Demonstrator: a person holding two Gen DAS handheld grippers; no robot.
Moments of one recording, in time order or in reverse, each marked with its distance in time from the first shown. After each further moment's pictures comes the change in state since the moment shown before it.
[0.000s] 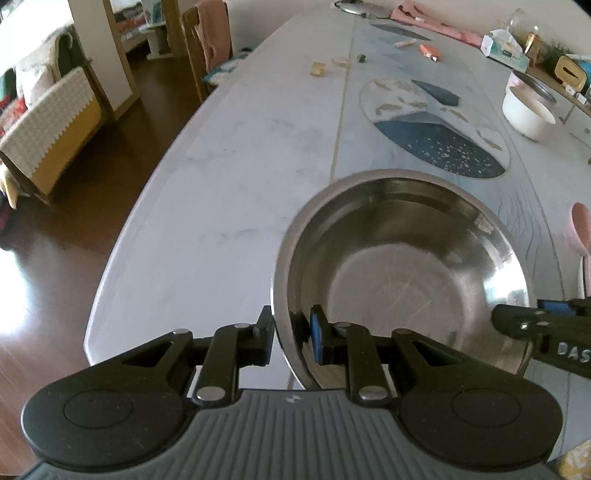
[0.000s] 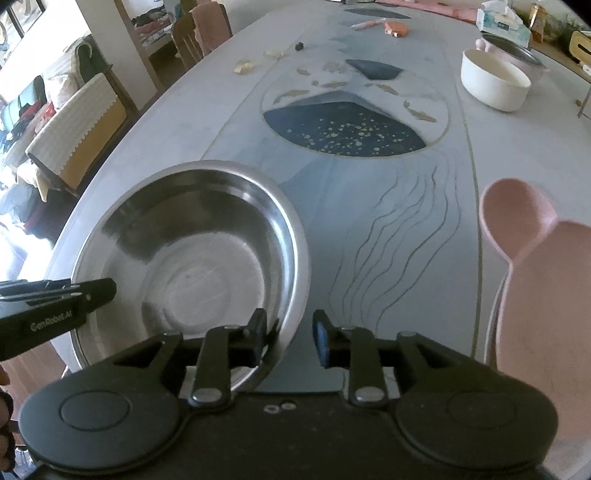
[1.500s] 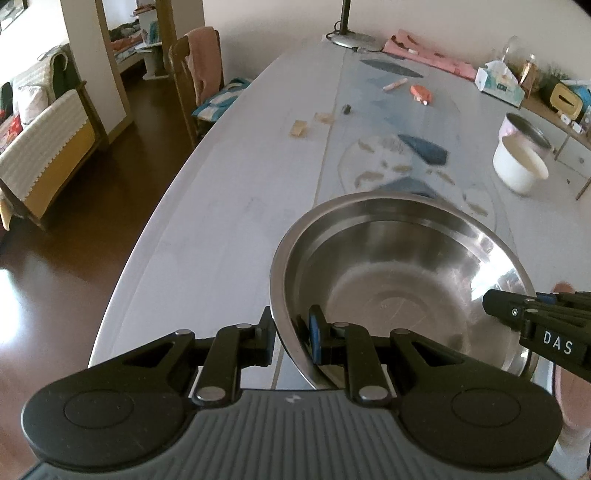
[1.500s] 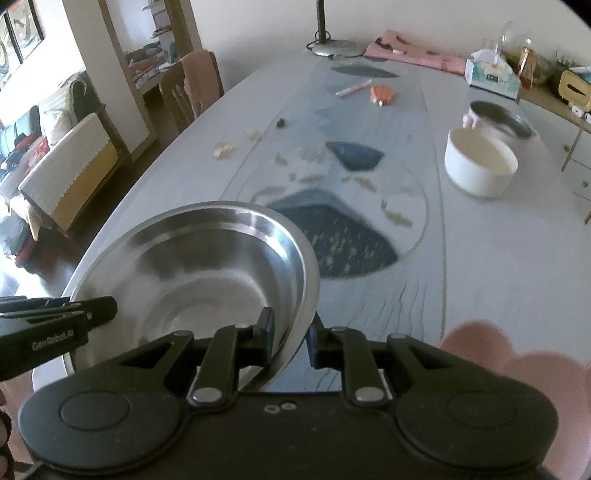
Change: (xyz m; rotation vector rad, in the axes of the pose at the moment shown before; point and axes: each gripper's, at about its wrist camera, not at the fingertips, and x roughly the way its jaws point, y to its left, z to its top) left arm -0.007 -0.023 0.071 -0.016 -0.058 -0.023; right arm -0.018 -0.018 0.080 -0.013 -0.133 -0.031
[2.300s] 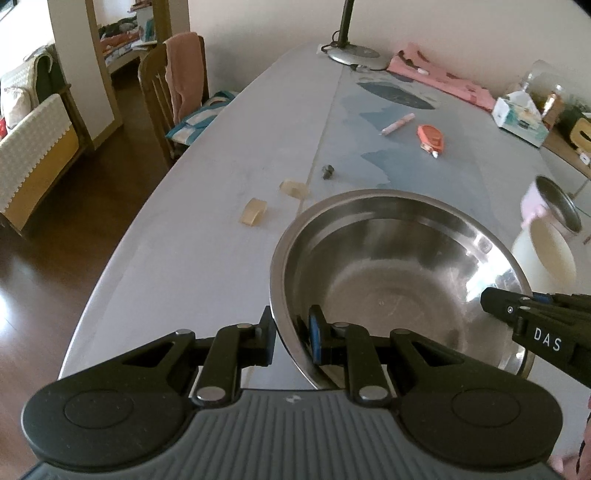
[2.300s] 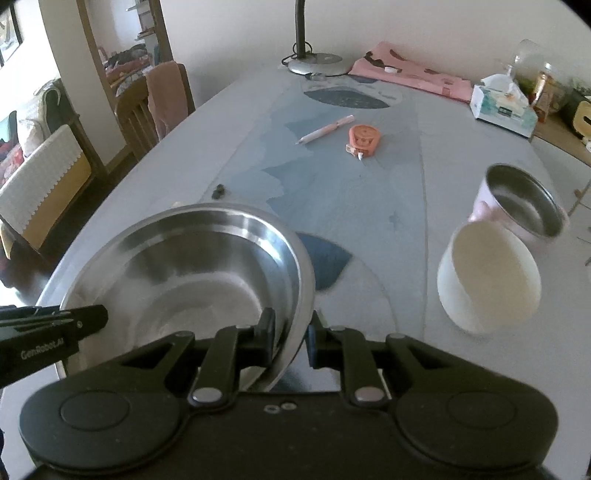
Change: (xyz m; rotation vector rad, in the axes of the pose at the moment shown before) left arm 0.081 -0.049 0.142 -0.043 -0.002 -0.020; right arm 0.079 -0.062 0.134 -0.024 -0.015 -0.046
